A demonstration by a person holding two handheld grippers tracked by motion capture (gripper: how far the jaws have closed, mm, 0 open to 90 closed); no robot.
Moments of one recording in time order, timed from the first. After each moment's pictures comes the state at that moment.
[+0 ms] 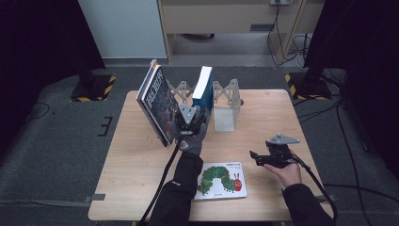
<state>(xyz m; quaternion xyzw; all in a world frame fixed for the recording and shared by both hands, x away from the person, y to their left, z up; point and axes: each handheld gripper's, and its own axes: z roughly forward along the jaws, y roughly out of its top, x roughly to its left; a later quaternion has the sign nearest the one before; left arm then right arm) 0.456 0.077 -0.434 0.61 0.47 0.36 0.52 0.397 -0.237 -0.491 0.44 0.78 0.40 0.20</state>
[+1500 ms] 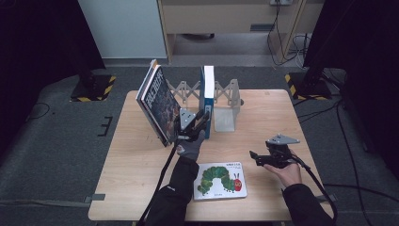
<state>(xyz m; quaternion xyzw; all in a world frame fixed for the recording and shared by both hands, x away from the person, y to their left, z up) 0.447 0.083 -0.446 0.64 0.42 0.28 0.58 0.397 -0.237 -0.491 0.44 0.78 0.40 0.20</state>
